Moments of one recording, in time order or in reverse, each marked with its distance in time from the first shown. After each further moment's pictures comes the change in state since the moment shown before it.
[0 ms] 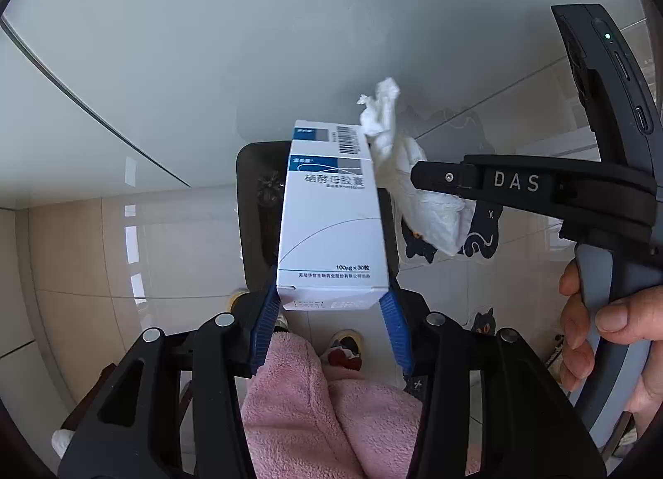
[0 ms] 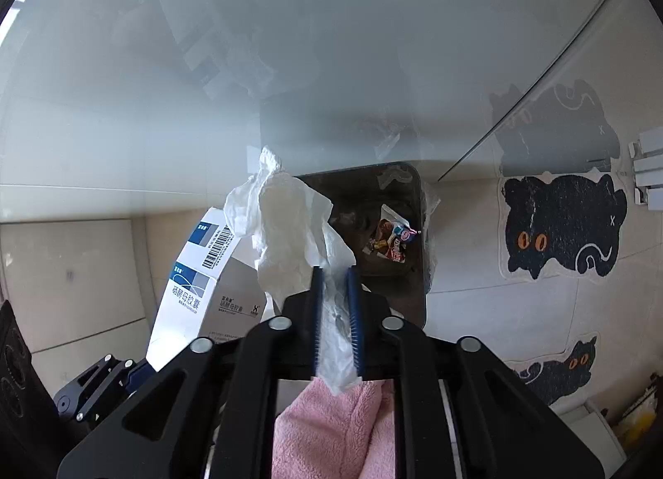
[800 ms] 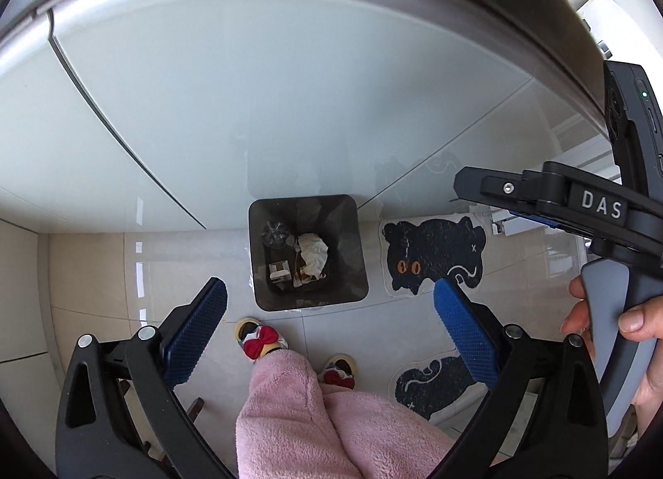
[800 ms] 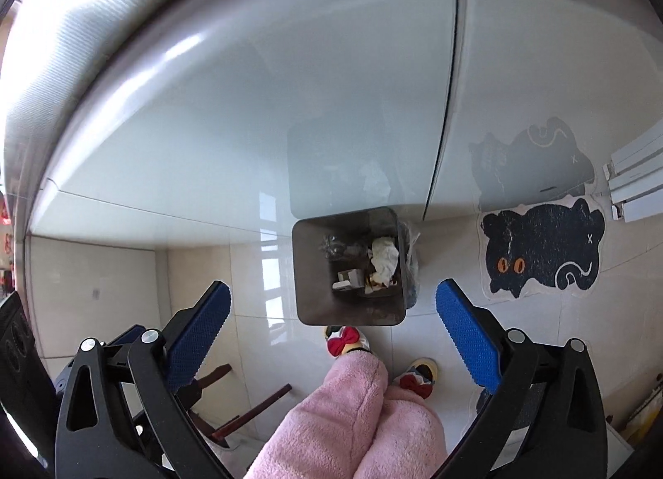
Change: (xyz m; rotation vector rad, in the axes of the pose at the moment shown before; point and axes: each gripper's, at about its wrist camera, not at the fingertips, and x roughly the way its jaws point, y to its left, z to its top) left arm -0.128 -0.032 -0.010 0.022 -0.186 0.010; right arm -0.157 0.004 -0.031 -0.007 -0.209 0.039
